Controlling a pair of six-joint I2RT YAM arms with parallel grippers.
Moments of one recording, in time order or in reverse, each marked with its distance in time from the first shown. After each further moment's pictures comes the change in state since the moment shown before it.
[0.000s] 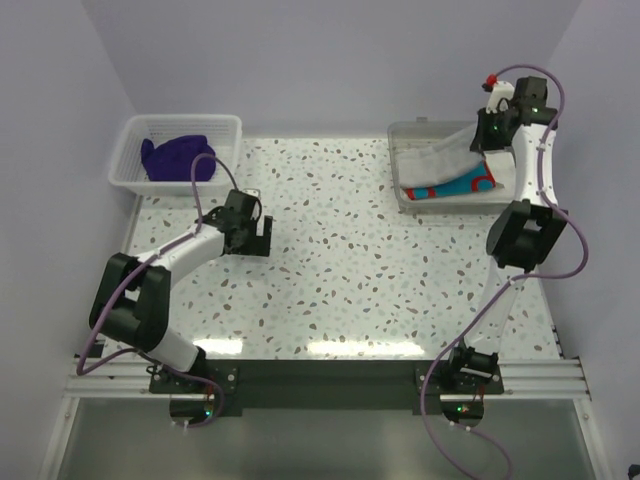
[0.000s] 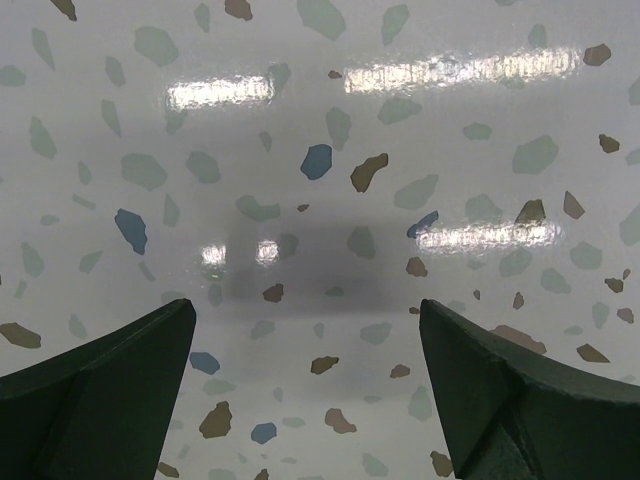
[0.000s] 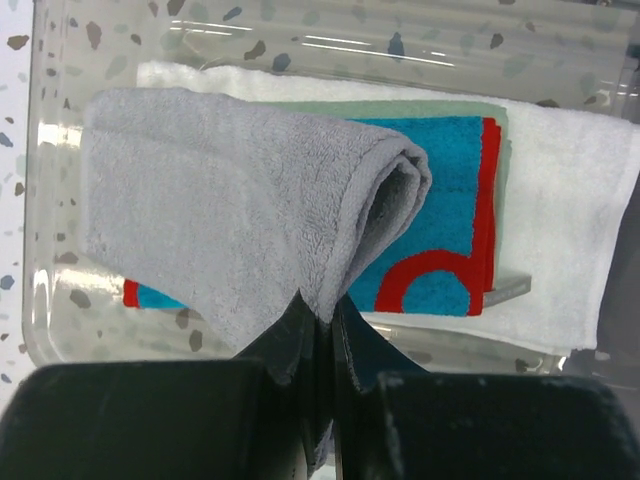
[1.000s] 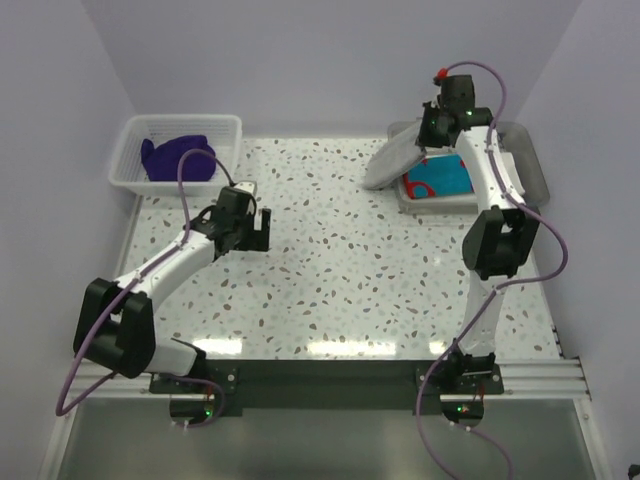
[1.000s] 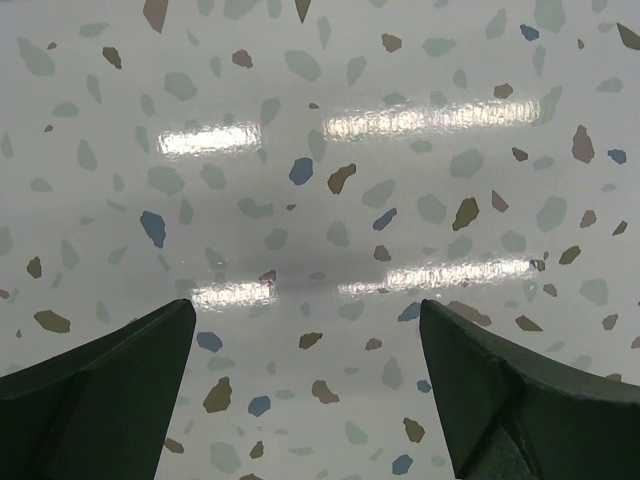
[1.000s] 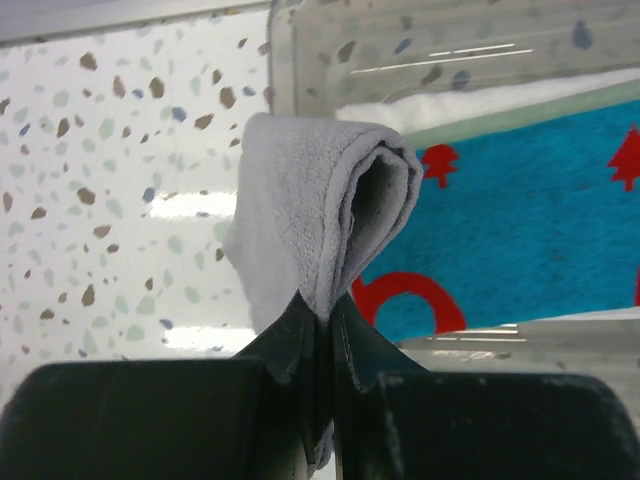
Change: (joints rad) left arm -0.017 -0.154 0.004 -0.035 0.002 -0.008; right arm 0.336 -0.164 -0.247 0.192 0.272 0.491
